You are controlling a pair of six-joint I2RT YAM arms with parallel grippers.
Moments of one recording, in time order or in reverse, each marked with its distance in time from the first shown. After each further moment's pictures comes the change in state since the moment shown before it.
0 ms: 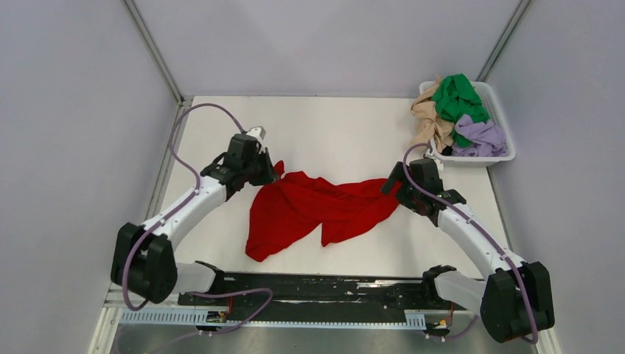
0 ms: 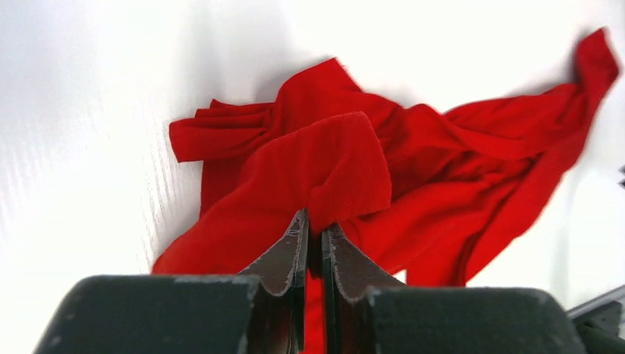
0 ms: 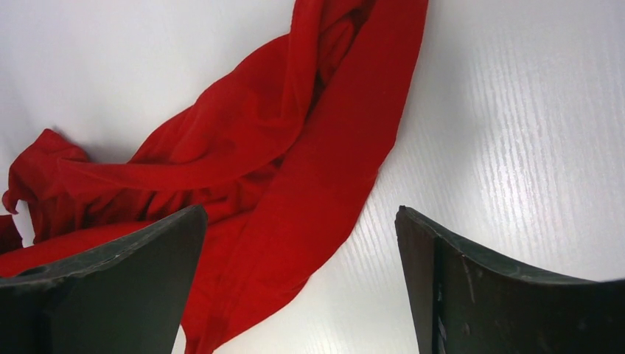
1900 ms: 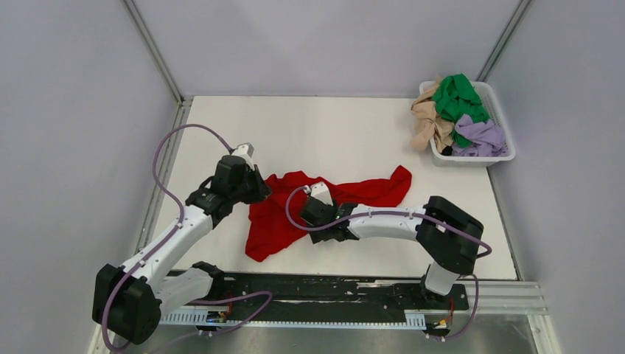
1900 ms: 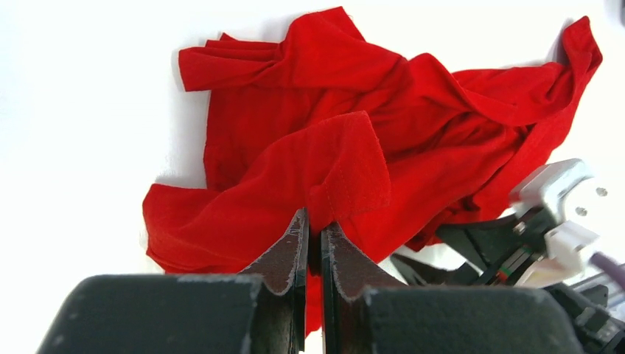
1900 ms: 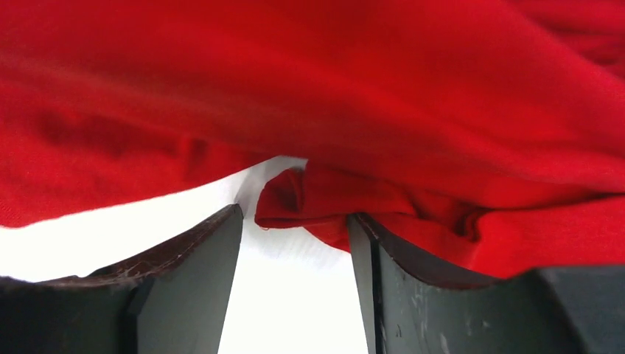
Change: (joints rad) left arm -0.016 -0.334 -0.215 -0.011 -0.030 -0.071; right arm 0.853 0.616 0.322 0.005 0.245 -0.123
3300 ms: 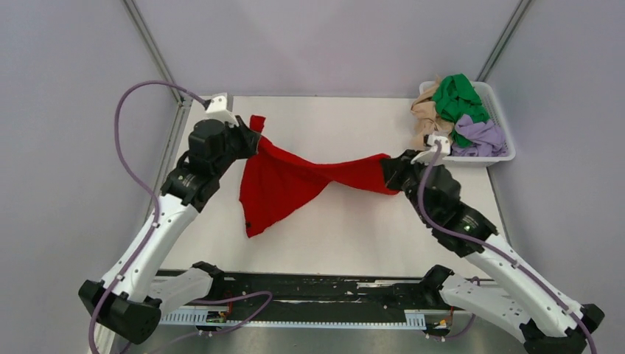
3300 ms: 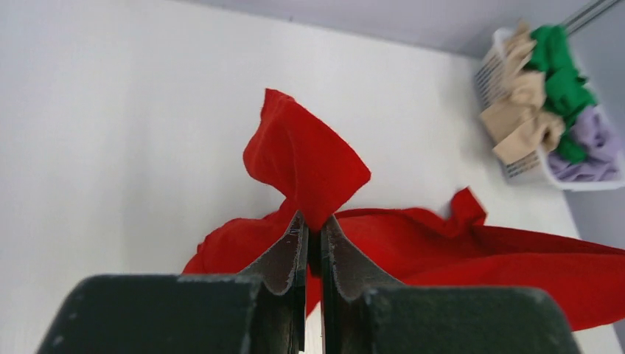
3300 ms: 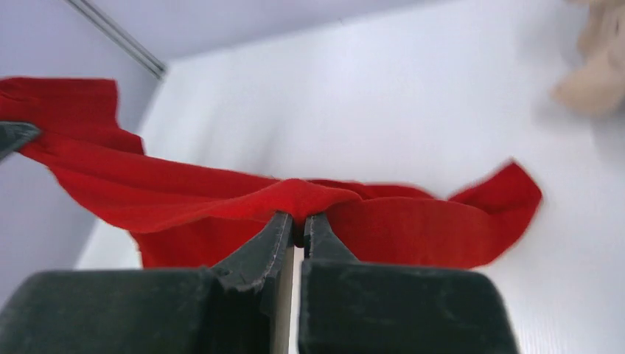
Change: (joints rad) left arm 0.000 0.029 0.384 -0.005 -0.184 0.107; right arm -0.368 -0.916 -0.130 0.055 0.124 -0.036
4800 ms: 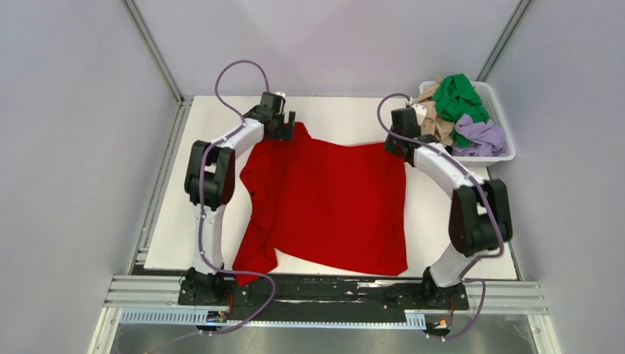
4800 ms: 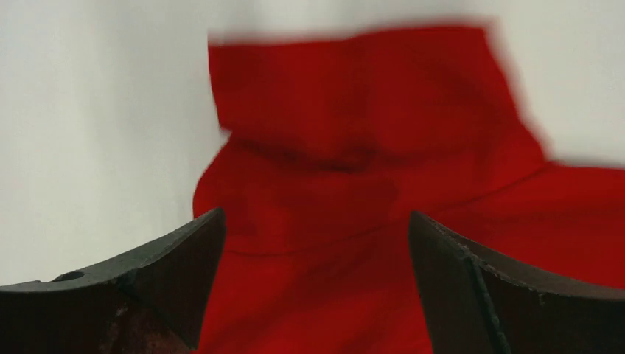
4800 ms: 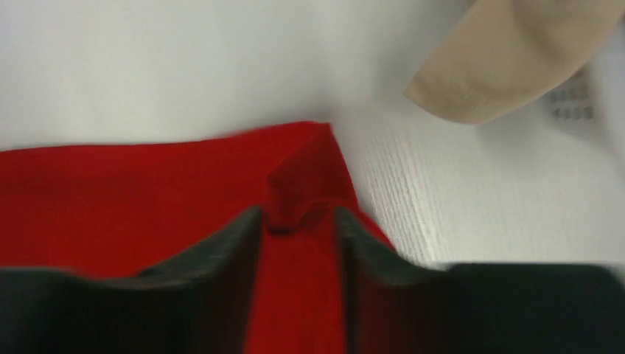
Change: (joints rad) left arm 0.097 1.045 0.593 0.031 -0.043 0.311; right arm -0.478 0.789 0.340 0.052 -0.146 -0.098
